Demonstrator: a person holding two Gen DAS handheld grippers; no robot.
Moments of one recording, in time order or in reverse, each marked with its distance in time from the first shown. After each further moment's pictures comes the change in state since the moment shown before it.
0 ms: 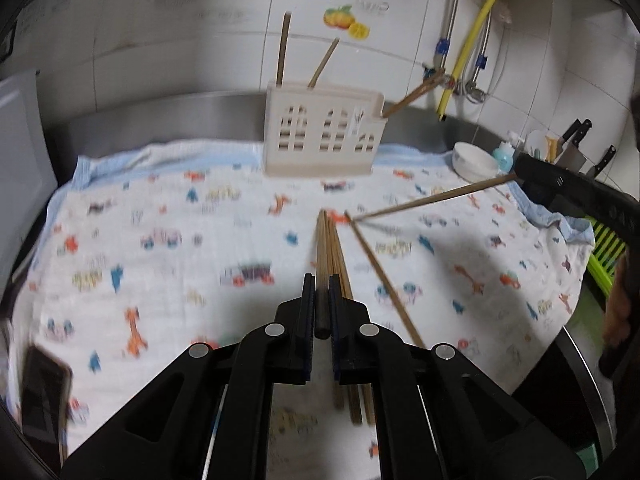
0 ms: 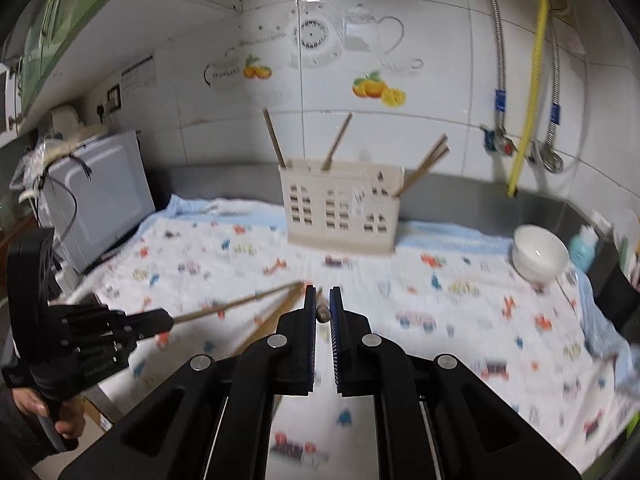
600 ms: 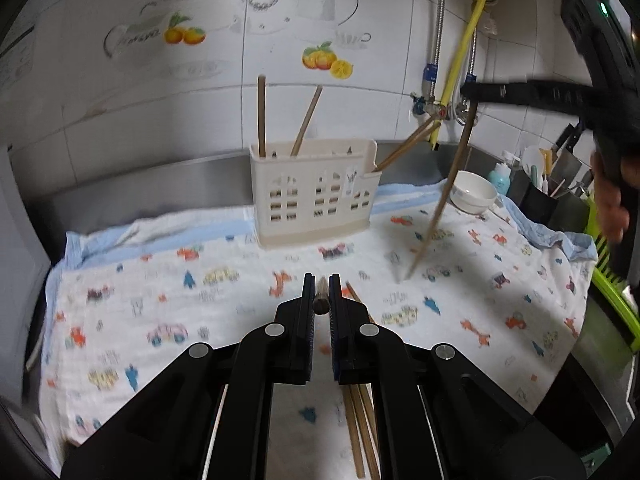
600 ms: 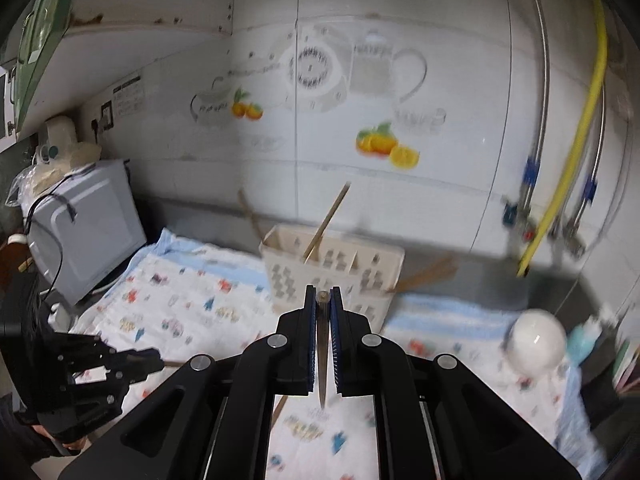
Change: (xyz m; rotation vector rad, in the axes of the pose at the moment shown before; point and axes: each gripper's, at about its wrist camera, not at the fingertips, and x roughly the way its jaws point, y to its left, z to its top) left arm 0.013 -0.002 0.074 0.108 -0.065 -0.011; right arm 0.031 -0.029 0.132 -0.090 -0.024 -0.004
